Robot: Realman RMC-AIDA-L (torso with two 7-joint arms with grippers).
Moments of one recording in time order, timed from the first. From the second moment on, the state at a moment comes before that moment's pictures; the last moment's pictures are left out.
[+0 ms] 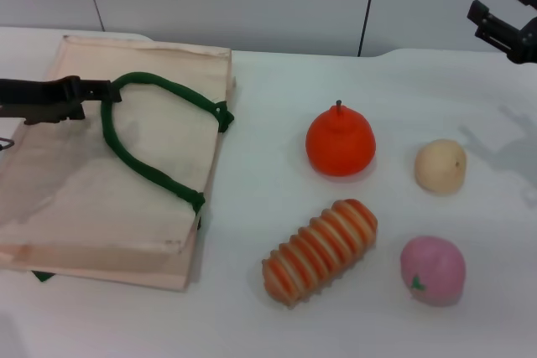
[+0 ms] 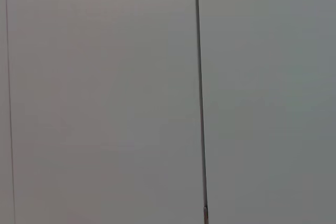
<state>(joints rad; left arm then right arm) -0.70 -2.01 0.32 0.80 -0.55 -1.25 0.73 0.71 2.02 -0.08 -0.28 -1.87 -1.22 0.85</state>
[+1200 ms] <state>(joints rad) -0.81 -1.99 0.35 0.58 -0.39 -1.05 0.72 0.72 2.02 -0.08 -0.26 -1.87 -1.22 0.85</state>
